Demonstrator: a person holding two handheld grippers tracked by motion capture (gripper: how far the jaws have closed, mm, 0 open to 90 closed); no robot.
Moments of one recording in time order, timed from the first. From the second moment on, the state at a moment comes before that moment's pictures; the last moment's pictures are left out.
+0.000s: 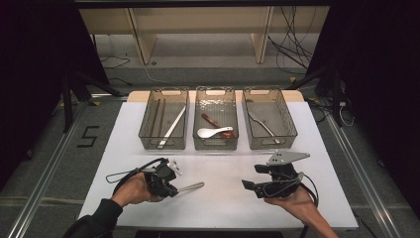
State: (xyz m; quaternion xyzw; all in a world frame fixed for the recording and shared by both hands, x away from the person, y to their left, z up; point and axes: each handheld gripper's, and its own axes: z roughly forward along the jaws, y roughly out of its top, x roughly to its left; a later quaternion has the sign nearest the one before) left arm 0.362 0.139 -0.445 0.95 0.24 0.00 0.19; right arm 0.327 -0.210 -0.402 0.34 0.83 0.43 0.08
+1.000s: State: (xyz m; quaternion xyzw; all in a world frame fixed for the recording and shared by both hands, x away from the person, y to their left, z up) left arm 0.334 0.100 -0.410 0.96 0.17 -0.03 0.24; right arm 0.307 -0.125 -0.417 0.20 0.90 0.39 0.05
